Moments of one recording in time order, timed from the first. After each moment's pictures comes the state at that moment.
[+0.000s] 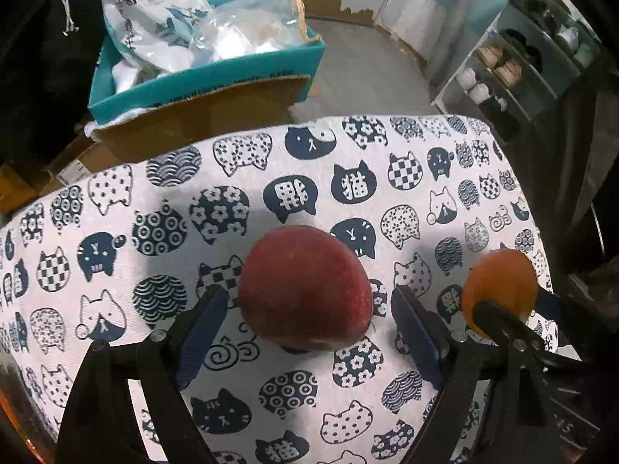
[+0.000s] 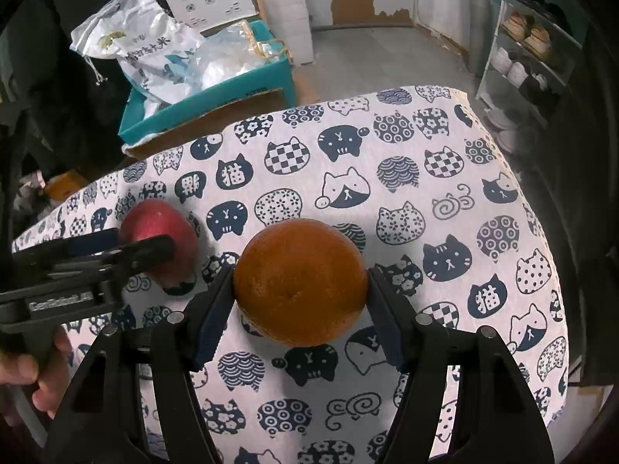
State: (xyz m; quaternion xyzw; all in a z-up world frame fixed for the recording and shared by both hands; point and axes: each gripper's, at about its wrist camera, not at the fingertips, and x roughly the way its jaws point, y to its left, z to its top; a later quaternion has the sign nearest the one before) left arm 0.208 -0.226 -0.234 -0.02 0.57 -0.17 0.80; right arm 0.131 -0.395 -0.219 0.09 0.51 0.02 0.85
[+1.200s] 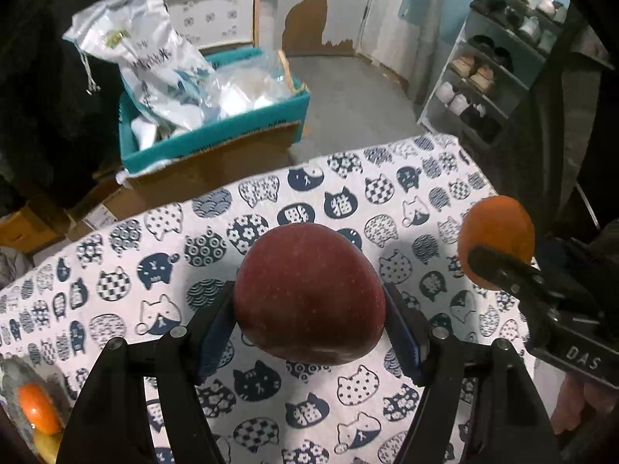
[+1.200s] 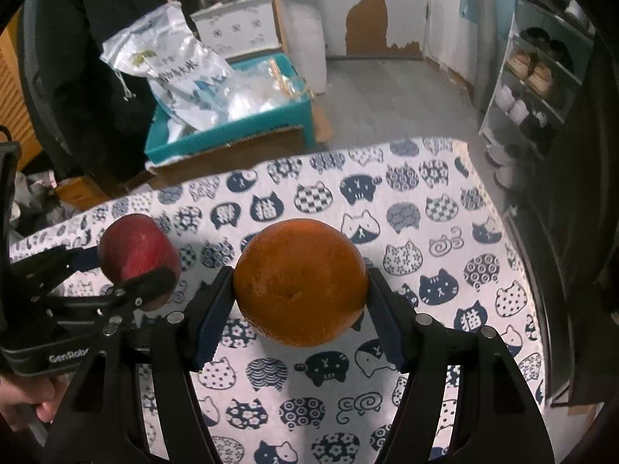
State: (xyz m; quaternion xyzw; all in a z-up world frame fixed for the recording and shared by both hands) left arm 0.162 -0.206 -0.167 0.03 0.50 -0.18 0.85; right arm 0.119 -0.374 -0.163 0.06 0.46 0.03 0.88
